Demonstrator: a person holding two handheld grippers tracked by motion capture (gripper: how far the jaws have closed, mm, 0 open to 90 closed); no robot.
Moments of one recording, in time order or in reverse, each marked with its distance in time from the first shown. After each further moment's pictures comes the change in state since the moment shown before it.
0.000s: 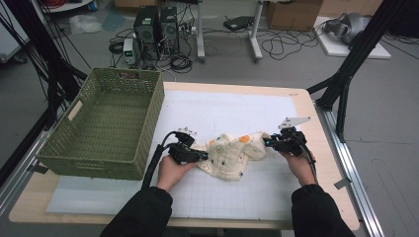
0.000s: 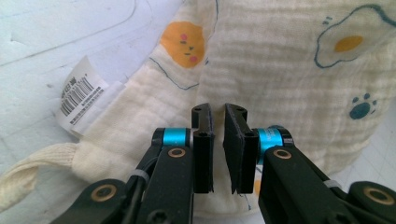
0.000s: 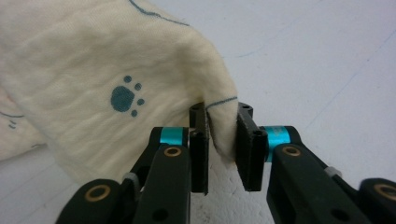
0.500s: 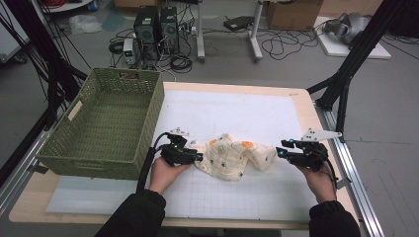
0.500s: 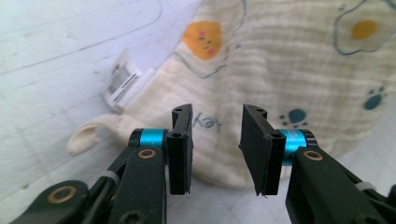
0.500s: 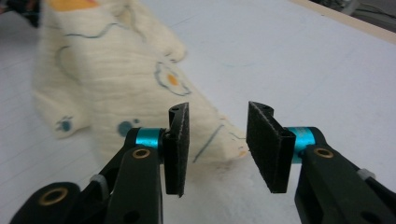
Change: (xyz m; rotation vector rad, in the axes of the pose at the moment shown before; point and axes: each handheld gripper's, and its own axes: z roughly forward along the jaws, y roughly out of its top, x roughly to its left) left arm 0.005 -0.010 -0.019 -0.027 0.055 0.004; right arm 0.025 -0.027 -0.065 -0.143 0.017 -0.005
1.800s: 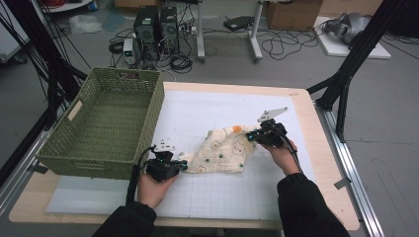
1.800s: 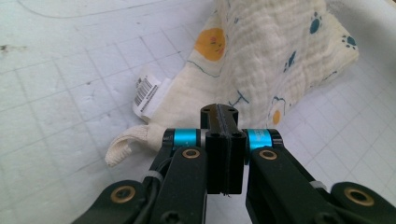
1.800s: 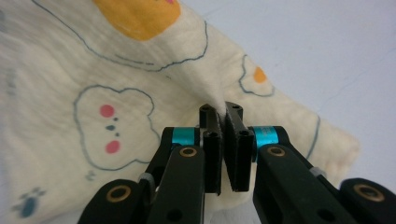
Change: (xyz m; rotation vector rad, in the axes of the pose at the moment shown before) left arm -0.014 -0.041 -0.042 -0.083 0.105 -0.029; right arm -0.007 0.055 0.120 0.203 0.086 -0.057
